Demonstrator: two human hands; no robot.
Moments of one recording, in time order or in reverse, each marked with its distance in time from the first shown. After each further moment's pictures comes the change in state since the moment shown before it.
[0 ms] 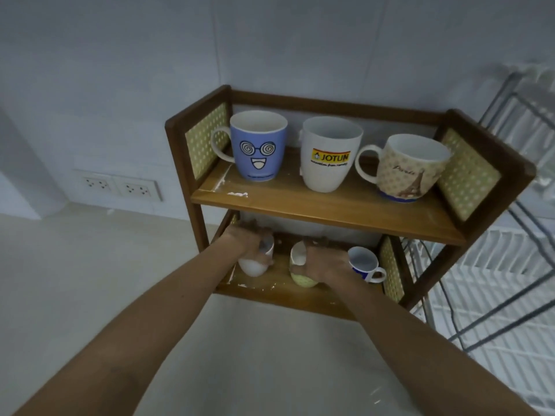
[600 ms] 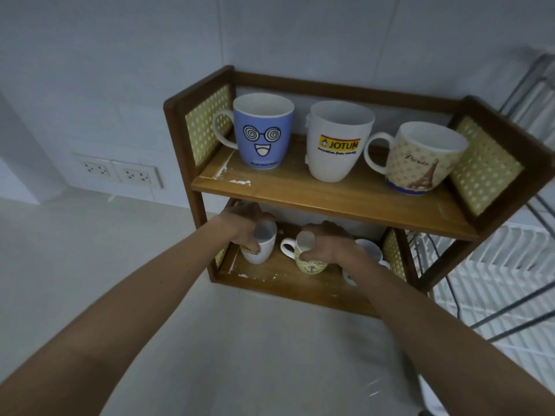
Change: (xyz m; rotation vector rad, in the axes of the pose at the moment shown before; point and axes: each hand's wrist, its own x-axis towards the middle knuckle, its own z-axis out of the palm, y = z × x) left_hand -0.013 -0.015 -0.006 -0.093 0.124 0.063; right_hand 0.014 0.011 -0.018 0.048 -0.016 -0.121
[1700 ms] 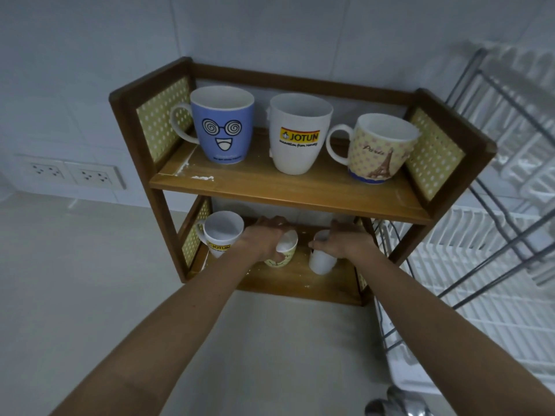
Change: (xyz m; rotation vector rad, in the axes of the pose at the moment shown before) left_hand 0.038 0.091 0.037 -0.130 0.108 0.177; right_hand -0.041 0.058 -0.020 0.069 -0.045 0.347
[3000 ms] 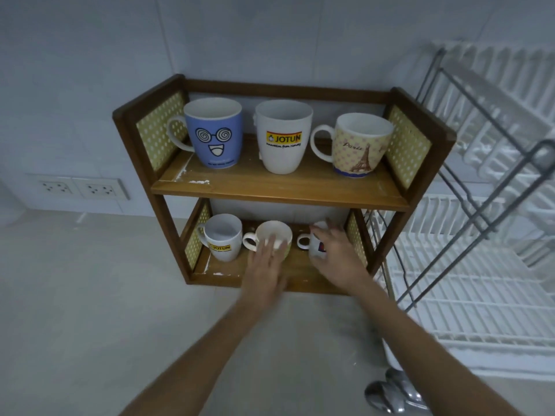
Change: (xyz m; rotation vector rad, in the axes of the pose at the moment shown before) left_hand -0.071 0.045 0.061 -0.119 0.309 -0.107; right_hand -0.069 0.008 0.041 0.341 0.270 -0.278
